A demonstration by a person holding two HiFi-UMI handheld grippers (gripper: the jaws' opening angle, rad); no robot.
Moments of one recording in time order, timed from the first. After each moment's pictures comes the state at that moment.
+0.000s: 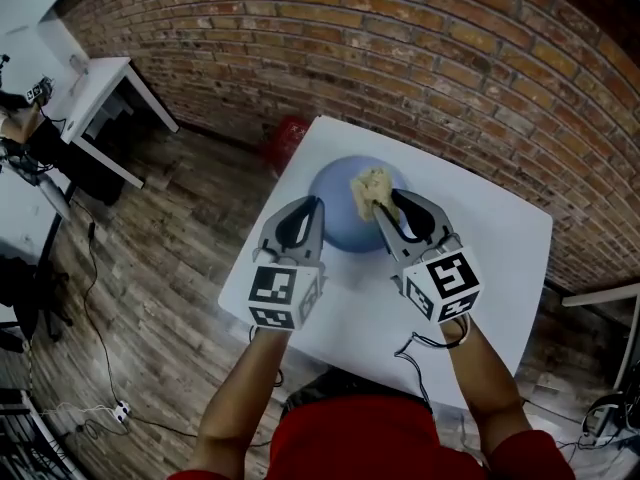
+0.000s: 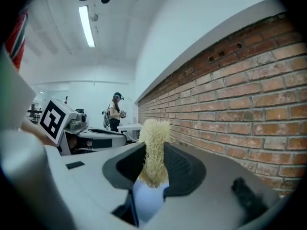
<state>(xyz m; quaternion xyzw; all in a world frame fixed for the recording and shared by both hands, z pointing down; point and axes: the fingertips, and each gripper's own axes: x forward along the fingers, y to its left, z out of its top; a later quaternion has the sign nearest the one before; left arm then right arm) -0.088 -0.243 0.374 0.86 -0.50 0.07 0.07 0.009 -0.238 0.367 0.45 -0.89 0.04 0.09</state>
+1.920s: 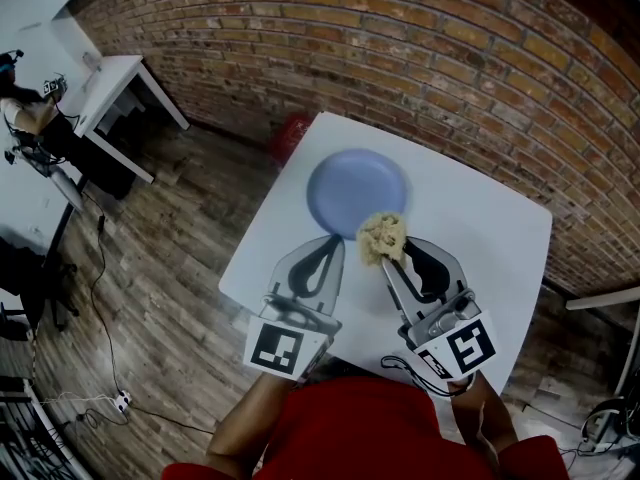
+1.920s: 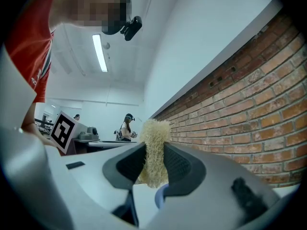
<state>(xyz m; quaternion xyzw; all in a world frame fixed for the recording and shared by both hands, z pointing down) -0.039 -0.137 0.323 0.89 -0.46 -0.01 0.02 0.028 -0.122 0.318 0.40 -0.92 0.00 -0.04</state>
